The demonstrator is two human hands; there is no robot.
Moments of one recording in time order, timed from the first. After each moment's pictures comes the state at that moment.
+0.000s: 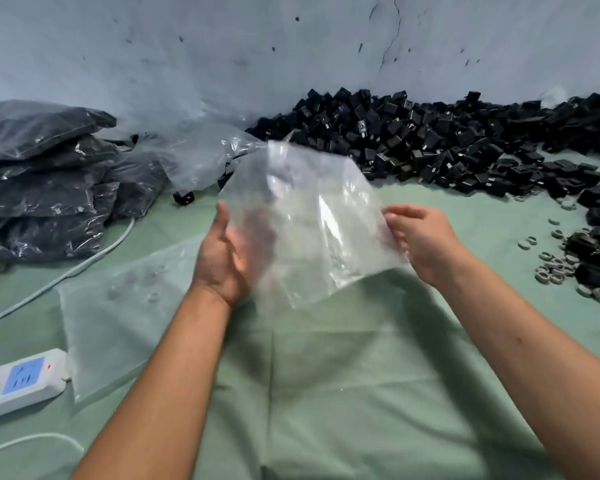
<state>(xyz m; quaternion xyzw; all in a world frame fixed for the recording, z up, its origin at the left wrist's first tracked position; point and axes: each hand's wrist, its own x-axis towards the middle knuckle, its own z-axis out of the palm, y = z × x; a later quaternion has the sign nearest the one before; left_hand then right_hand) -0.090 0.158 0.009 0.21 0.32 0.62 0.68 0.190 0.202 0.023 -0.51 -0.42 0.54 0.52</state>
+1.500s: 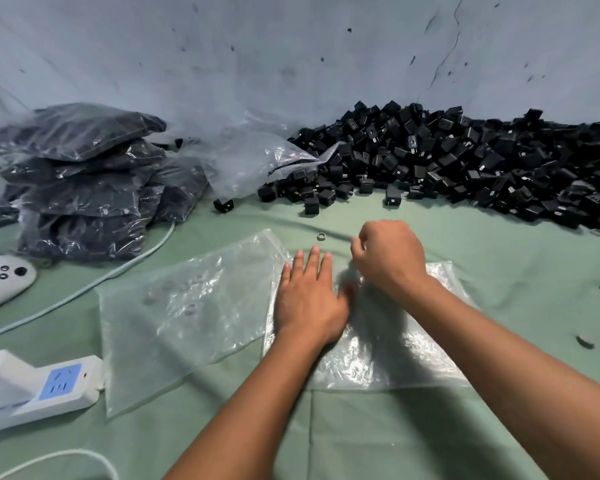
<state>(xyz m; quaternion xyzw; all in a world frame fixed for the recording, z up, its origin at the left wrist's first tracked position) -0.048 0.172 -0.050 0.67 0.74 0.09 0.04 0.082 0.249 -0.003 -0.61 -0.77 0.00 0.20</state>
